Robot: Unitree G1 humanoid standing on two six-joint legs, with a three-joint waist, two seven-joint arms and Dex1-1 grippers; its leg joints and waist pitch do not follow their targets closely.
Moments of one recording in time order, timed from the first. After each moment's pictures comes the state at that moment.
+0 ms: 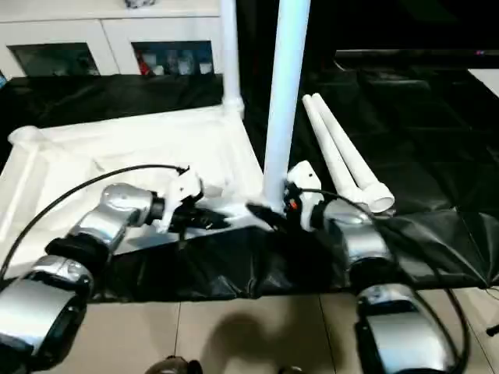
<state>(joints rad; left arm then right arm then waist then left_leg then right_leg) -0.80 0.24 -0.19 1.03 0.06 -0.14 -1.31 -0.65 -0.32 0.06 0.86 0.10 -0.05 1.14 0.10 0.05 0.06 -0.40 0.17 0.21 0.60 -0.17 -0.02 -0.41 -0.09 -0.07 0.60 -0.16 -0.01</state>
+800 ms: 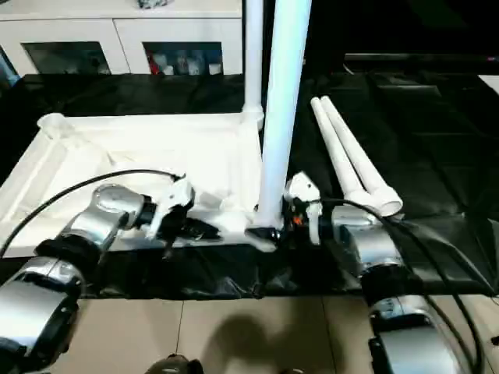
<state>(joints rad) -0.83 0.22 -0.19 1.07 0.09 -0.10 -1.20 -0.59 -0.28 0.04 0.76 0.11 0.06 0.99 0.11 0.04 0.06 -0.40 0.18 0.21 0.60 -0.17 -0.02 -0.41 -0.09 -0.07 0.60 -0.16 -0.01</state>
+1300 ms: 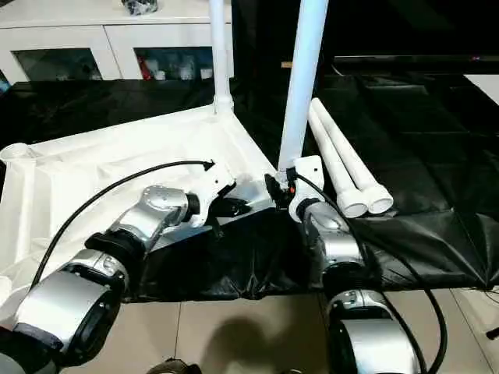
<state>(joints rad) -0.88 0.05 -0.17 1.11 0.13 -0.01 -0.82 -0.65 -0.09 -0.11 0.89 0.07 -0.04 0.32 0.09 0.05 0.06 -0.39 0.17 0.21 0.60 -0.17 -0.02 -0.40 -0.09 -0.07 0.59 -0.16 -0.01</state>
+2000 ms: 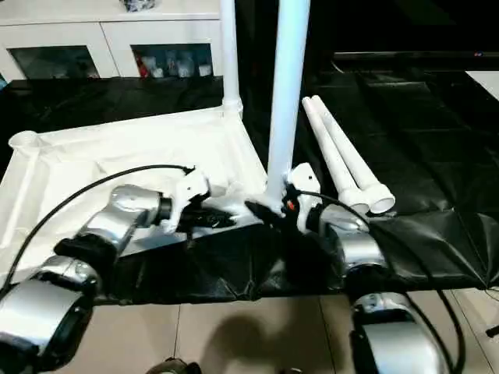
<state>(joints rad) -0.80 0.20 -0.18 1.03 0.08 -0.10 -1.22 -0.61 -0.27 0.03 0.84 0.09 -0.08 0.98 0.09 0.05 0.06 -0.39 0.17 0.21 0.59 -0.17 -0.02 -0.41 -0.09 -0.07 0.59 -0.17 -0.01</state>
